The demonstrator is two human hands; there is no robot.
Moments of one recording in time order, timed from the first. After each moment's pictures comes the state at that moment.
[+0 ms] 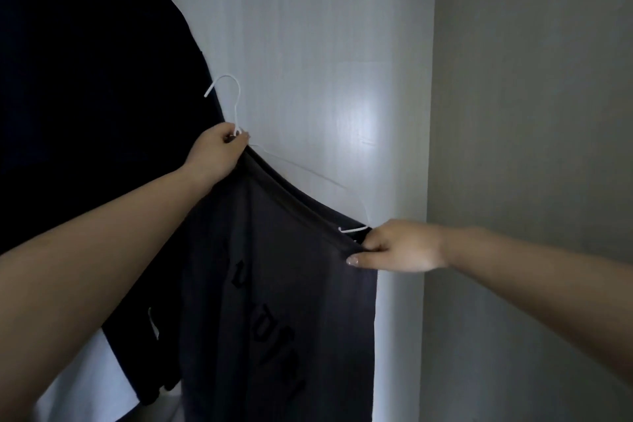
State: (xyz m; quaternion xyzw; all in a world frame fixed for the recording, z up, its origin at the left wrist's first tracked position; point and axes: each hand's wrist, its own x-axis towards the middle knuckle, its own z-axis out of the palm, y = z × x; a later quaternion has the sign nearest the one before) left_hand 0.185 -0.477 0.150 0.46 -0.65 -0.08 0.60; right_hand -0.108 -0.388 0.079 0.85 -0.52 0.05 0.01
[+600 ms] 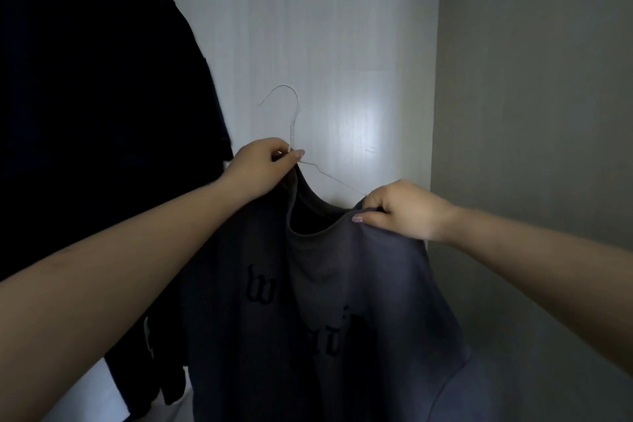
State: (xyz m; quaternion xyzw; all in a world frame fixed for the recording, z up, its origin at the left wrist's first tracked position) left_hand 0.137 -0.455 0.145 0.44 -0.75 0.03 0.49; right_hand -0.106 -0.400 0.119 0.85 -0.47 0.19 0.14
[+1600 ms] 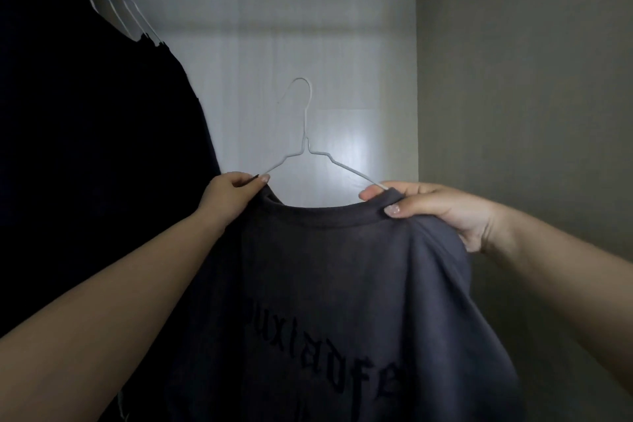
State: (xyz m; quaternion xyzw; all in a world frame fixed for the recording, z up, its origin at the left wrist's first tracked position) left_hand 0.156 -0.487 0.156 0.43 -0.64 -0.17 0.62; right_hand -0.143 -0.369 0.163 0.73 -0.26 0.37 -0.51
